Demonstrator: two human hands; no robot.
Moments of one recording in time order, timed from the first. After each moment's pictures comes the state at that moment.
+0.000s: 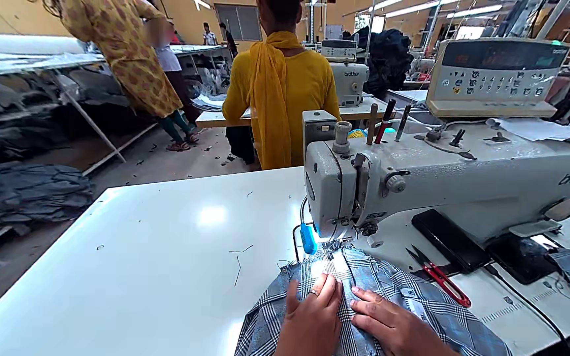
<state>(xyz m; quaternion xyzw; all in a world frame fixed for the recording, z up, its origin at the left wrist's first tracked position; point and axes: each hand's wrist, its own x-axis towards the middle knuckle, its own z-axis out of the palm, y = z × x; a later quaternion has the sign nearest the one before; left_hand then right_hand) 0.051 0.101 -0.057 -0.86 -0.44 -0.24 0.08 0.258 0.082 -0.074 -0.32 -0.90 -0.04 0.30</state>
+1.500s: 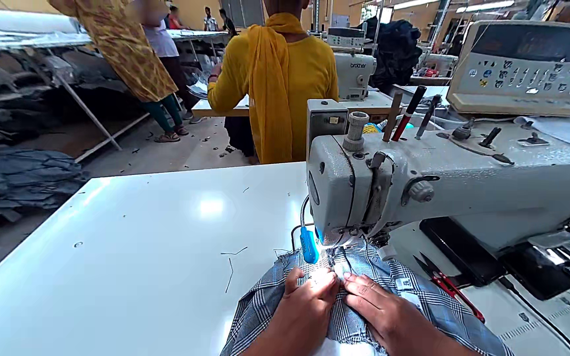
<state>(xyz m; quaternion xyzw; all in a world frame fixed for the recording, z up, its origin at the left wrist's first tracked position) 0.037 0.150 -0.077 -0.88 -0.32 -0.34 0.12 0.253 0.120 -0.072 -0.33 -0.90 -0.06 0.28</state>
